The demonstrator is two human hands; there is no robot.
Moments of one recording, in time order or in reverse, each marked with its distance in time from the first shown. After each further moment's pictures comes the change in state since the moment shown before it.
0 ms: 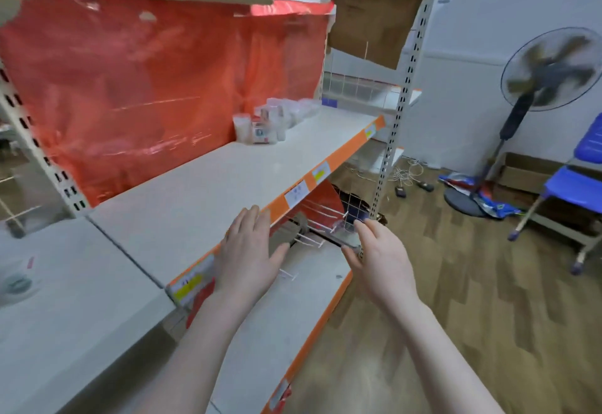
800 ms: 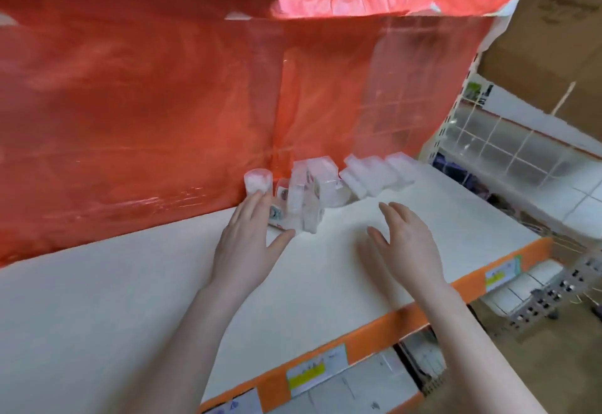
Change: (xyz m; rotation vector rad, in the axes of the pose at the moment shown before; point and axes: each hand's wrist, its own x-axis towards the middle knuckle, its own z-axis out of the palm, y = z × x) left_hand 0.365 -0.012 0.087 -0.023 0.267 -0.379; right_hand 0.469 0.106 0.177 0.213 -0.201 -0.357
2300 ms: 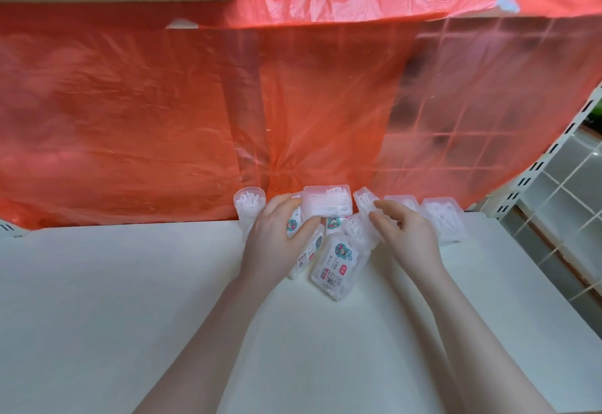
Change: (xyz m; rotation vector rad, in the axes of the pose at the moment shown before) left_hand 0.095 0.067 0.069 -0.124 0.259 -0.337; right_hand 0.166 0.057 0.048 0.636 -0.247 -0.050
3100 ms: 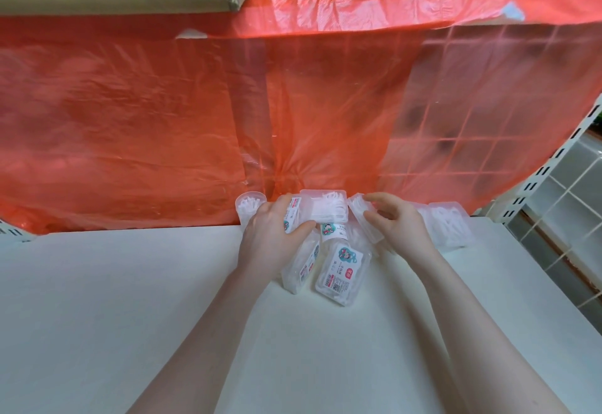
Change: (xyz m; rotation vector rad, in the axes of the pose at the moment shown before) left_hand 0.017 -0.008 -0.010 0.139 -0.109 -0.190; right_hand 0.019 -0.017 0.006 0.173 -0.147 -0.018
